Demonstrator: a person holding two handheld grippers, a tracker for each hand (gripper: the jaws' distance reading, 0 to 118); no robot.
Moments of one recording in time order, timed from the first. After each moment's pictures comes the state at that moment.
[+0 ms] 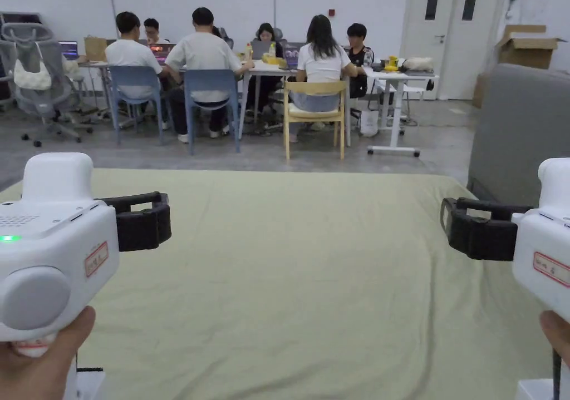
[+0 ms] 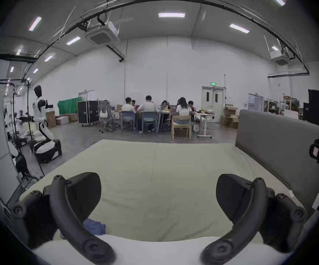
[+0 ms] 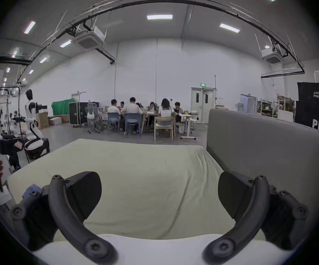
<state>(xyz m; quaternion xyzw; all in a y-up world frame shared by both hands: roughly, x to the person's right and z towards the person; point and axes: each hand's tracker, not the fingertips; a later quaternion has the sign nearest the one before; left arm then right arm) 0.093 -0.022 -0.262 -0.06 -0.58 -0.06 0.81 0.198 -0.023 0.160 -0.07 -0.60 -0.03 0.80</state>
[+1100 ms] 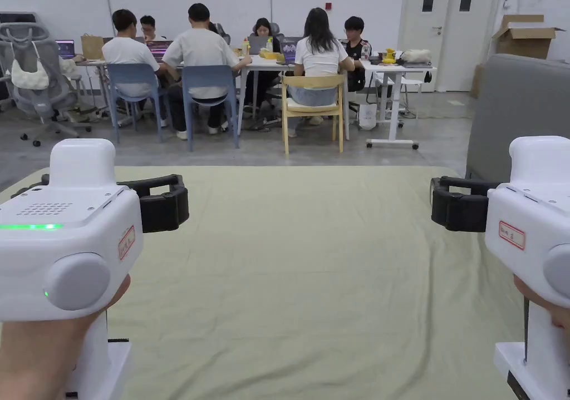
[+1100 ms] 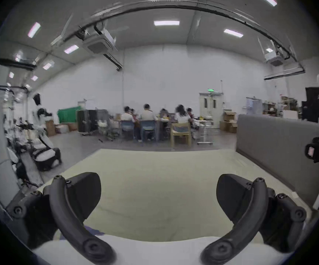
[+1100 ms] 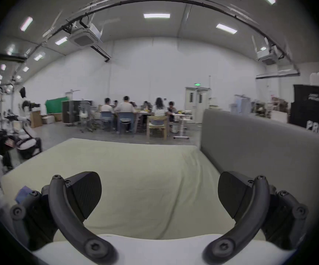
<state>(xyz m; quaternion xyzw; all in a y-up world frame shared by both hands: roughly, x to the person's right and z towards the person) 0.109 -0.023 -0.248 -0.01 -0.55 -0.05 0.83 0.209 -0.022 0.140 -0.08 -0.65 -0.02 0.76</state>
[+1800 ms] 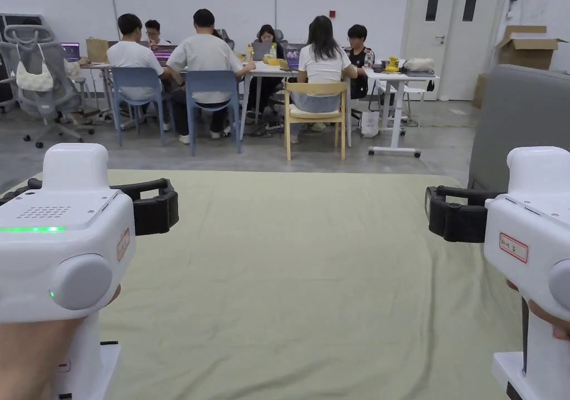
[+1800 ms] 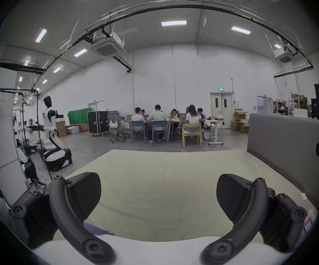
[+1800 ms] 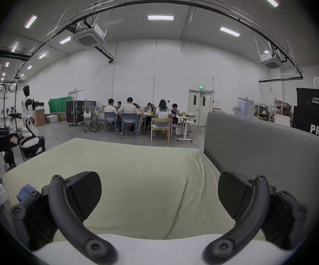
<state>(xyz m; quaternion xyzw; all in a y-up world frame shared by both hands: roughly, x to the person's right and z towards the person) 0.112 -0.024 -0.261 -0.02 -0.54 -0.05 0.84 0.212 -0.021 0.138 -0.07 -0.61 -0.02 0.79</state>
